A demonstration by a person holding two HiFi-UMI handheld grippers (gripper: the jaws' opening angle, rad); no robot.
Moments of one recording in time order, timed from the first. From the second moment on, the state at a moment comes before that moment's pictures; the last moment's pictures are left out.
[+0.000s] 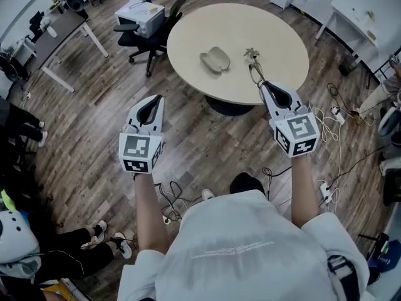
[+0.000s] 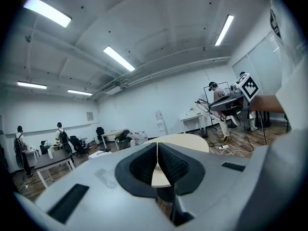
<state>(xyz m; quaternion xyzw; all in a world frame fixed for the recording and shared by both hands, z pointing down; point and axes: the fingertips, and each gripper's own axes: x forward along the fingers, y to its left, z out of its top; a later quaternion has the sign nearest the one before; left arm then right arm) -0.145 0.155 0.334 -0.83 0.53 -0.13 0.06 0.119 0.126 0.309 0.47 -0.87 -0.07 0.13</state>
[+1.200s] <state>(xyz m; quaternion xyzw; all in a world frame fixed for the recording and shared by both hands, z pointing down) -0.140 -0.167 0.348 -0.78 0.60 -0.16 0.04 0.105 -0.236 0.342 0.38 -0.92 -0.02 0.12</state>
